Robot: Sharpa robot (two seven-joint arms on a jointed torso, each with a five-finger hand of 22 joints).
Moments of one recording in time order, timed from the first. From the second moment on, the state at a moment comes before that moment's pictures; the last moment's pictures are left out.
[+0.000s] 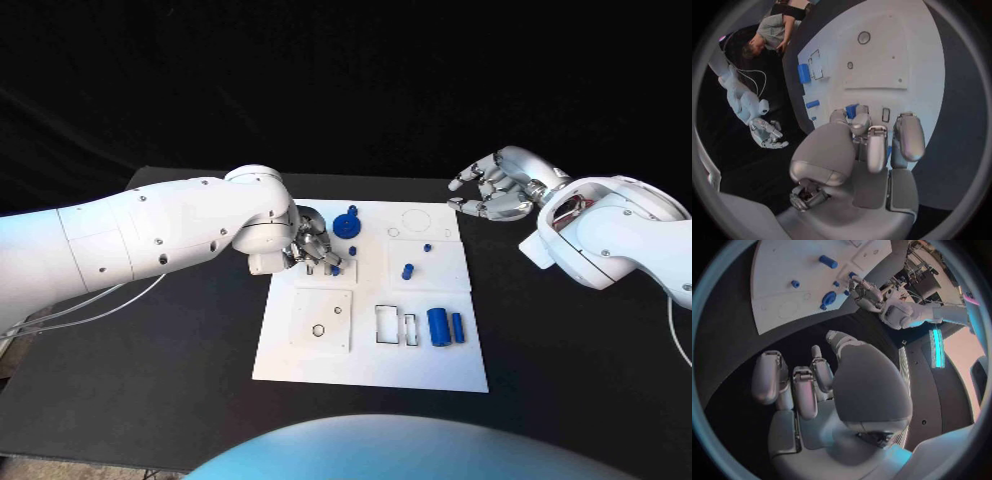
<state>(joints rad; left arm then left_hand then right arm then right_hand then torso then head) 1.30 -0.67 -0.11 1.42 -0.84 0.24 -0.67 1.36 0.20 -0.39 0.29 0.78 0.73 0.06 0.73 0.70 1.25 -0.01 1.20 1.06 1.47 -0.06 1.57 1.31 0.08 1.40 0.05 1.35 1.28 1.34 -0.94 -0.15 1.65 -1.05 -0.43 -0.17 1.39 -0.22 0.36 0.29 0.31 0.91 0.15 0.15 0.37 1.33 0.07 1.36 1.27 1.47 0.00 1.56 1.31 0.07 1.41 0.10 1.22 1.31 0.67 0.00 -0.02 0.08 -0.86</state>
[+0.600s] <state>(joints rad) 1.30 -0.67 -0.11 1.42 -0.83 0.24 -0.66 1.31 -0.06 0.46 0.32 0.45 0.70 0.06 0.79 0.75 1.25 -0.01 1.20 1.07 1.47 -0.08 1.57 1.31 0.08 1.40 0.04 1.34 1.30 1.34 -0.94 -0.15 1.65 -1.05 -0.43 -0.17 1.39 -0.22 0.36 0.28 0.31 0.91 0.15 0.15 0.37 1.33 0.07 1.36 1.27 1.47 0.00 1.56 1.31 0.07 1.41 0.10 1.21 1.31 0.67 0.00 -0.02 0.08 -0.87</state>
